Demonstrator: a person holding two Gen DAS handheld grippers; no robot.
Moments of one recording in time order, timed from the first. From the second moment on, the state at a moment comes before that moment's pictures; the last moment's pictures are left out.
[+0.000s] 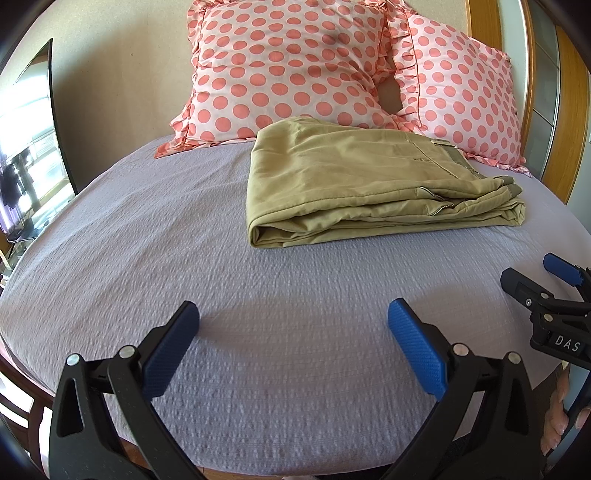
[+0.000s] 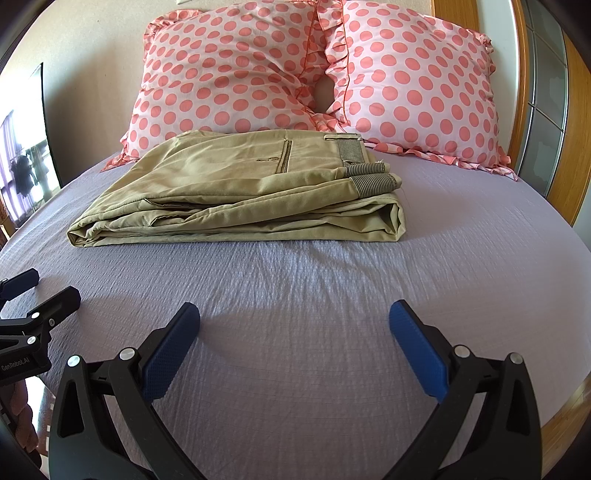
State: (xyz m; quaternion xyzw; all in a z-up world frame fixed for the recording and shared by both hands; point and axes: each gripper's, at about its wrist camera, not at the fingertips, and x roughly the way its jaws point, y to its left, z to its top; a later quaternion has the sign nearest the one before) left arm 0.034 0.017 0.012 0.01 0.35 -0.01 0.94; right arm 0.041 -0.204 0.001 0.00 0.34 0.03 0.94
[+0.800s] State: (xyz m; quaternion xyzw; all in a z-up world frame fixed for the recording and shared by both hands) left arm 0.034 0.016 0.011 0.01 0.36 -0.01 0.93; right arm 0.040 -0.204 0.001 0.00 0.33 0.03 0.94
